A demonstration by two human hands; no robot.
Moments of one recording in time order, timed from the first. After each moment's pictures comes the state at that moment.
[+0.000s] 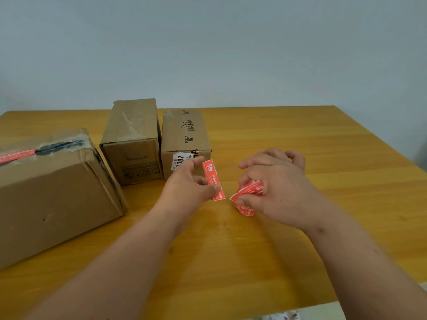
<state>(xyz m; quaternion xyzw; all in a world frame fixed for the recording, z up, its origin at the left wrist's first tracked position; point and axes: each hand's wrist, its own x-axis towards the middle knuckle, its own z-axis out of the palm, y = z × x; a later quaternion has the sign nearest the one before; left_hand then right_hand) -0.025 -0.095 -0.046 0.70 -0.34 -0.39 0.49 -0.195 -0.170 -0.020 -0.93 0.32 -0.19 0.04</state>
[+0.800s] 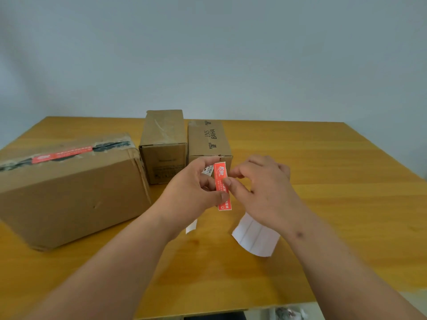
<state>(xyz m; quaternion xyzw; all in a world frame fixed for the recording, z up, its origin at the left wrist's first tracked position) -0.005 -0.034 -0.010 0.64 -0.47 -0.37 0.48 -0.144 -0.120 -0.009 -0.90 0.35 -0.25 0.09</state>
